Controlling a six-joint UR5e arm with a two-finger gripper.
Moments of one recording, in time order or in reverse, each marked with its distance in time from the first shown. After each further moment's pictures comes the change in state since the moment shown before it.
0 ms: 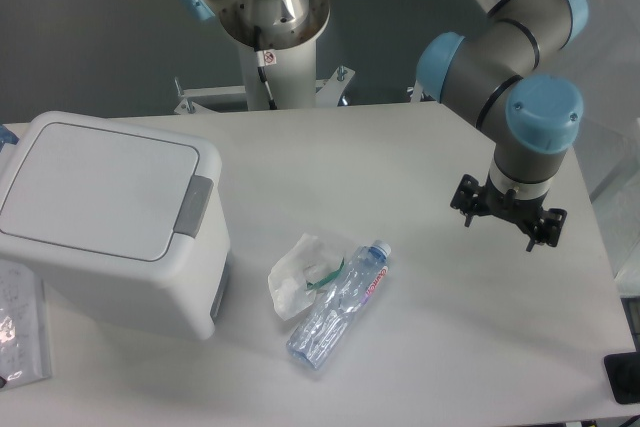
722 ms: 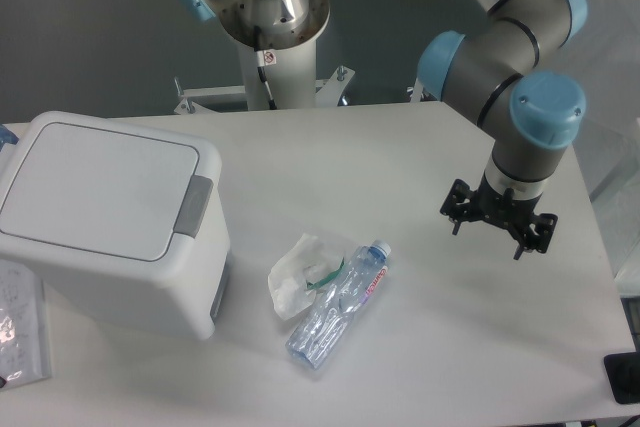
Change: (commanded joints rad) arm 0.009 0.043 -0.077 0.118 -0.256 -0.233
